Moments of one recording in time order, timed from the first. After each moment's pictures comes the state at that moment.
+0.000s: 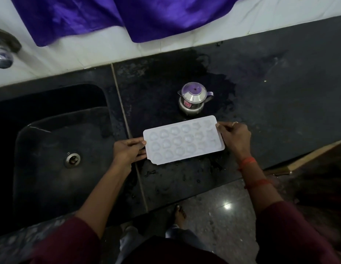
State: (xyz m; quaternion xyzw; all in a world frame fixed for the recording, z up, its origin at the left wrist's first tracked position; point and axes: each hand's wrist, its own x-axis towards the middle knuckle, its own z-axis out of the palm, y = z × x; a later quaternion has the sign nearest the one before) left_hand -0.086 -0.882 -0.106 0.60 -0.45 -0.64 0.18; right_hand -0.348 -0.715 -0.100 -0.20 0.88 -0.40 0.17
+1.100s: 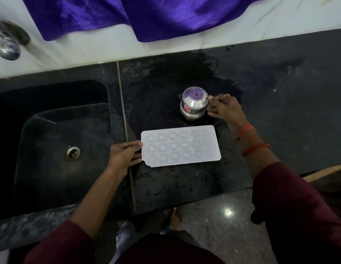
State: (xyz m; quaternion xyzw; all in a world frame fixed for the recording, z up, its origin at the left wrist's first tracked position) left_hand -0.093 -0.877 -0.120 0.64 -0.39 -0.64 0.19; right_hand -0.414 -0.806 -0.081 -0.24 0.75 -0.48 0.38
